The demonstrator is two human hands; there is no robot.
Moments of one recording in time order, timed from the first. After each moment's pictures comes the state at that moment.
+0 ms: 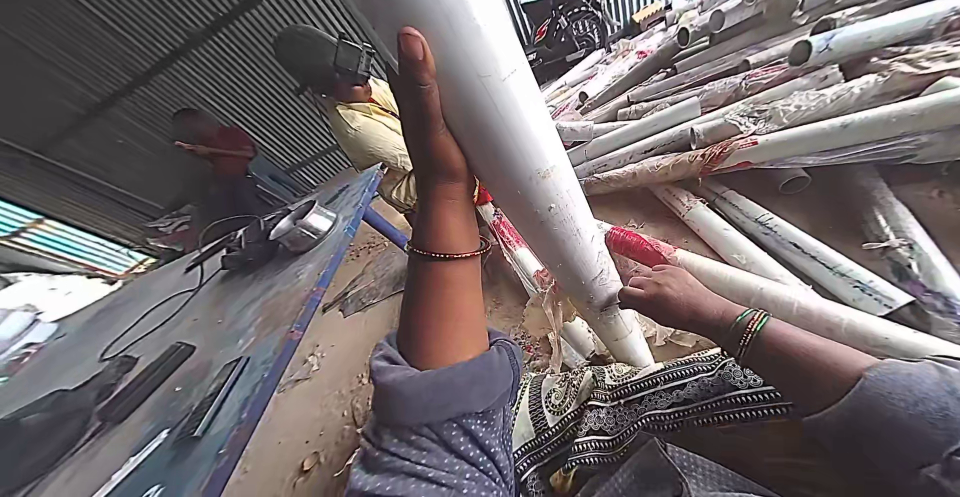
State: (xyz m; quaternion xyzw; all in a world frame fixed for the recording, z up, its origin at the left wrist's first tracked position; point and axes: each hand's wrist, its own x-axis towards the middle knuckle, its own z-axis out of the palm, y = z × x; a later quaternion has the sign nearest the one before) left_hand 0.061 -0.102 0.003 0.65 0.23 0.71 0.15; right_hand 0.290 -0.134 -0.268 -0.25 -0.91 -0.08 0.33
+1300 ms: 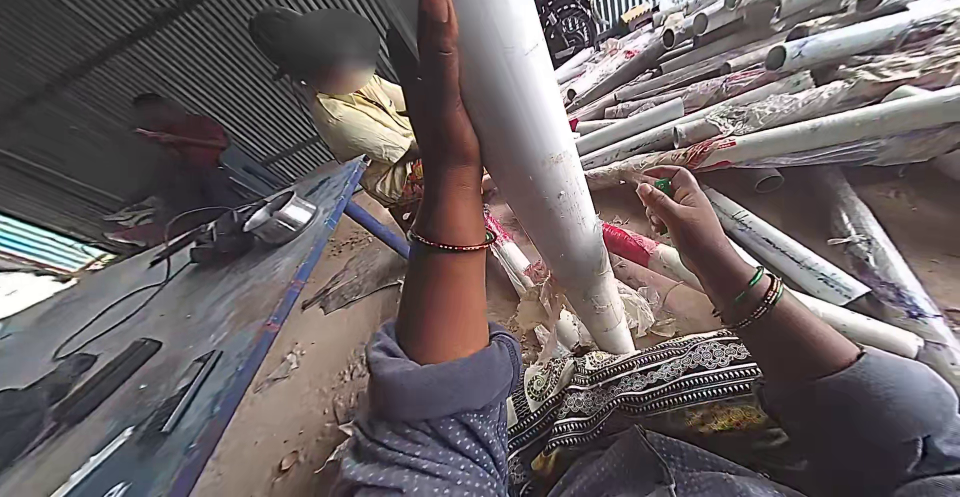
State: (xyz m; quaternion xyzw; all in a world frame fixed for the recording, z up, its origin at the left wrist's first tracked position) left_hand 0.092 -0.113 0.004 0.63 0.23 0.72 0.15; right_hand 0.304 -0.145 -0.169 -0.43 -0.52 0.41 0.61
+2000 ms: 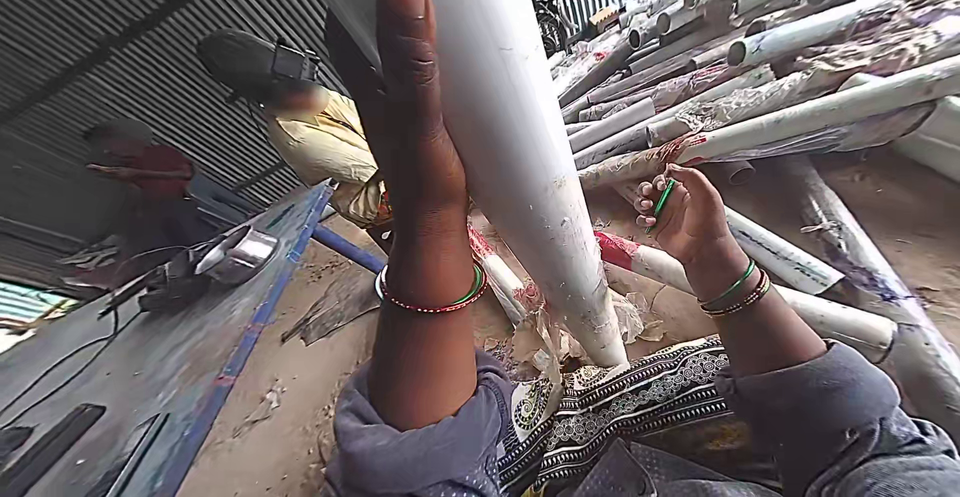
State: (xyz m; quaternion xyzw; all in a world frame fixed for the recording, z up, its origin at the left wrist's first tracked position) left_hand 0.139 -0.127 0.004 0.68 0.18 0.69 0.15; right_hand 0.350 -0.122 -0.182 -0.27 -0.27 0.62 0.69
